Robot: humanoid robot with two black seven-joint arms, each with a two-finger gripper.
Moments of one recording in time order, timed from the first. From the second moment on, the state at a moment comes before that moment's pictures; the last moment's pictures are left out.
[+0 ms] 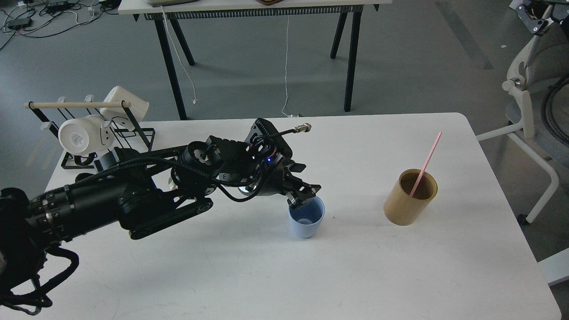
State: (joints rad) left arm -0.95 0.24 -0.40 -1.27 2.01 -0.49 -0.11; right arm 0.90 -0.71 0.81 0.78 0.06 0.48 0.25
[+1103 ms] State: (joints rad) left arm -0.90 0.30 -0.89 -0.54 0.04 -0.49 -0.36; right arm 0.73 -1.21 0.24 1.56 -1.17 -0.25 0.23
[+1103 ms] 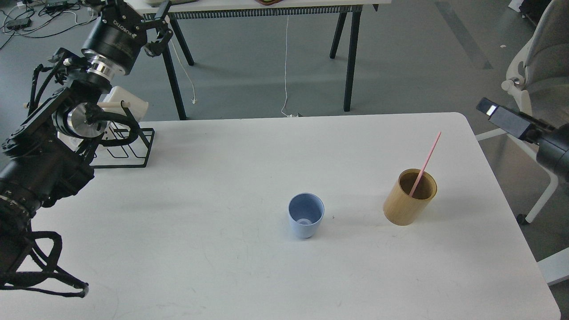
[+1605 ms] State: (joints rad) left arm -0.90 0.30 -0.89 -0.45 -0.17 -0.49 -0.20; right arm 0.70 -0.92 0.19 1.38 -1.31 -0.27 0.14
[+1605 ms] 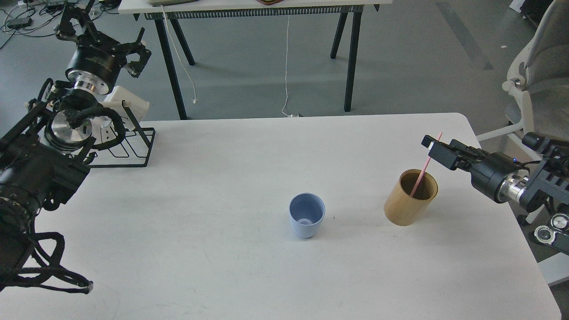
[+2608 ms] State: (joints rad) left arm -0.90 0.33 -0.91 -0.42 -0.20 -0.49 -0.22; right arm 0.79 -0.96 0.14 1.46 -1.33 -0.26 0.07
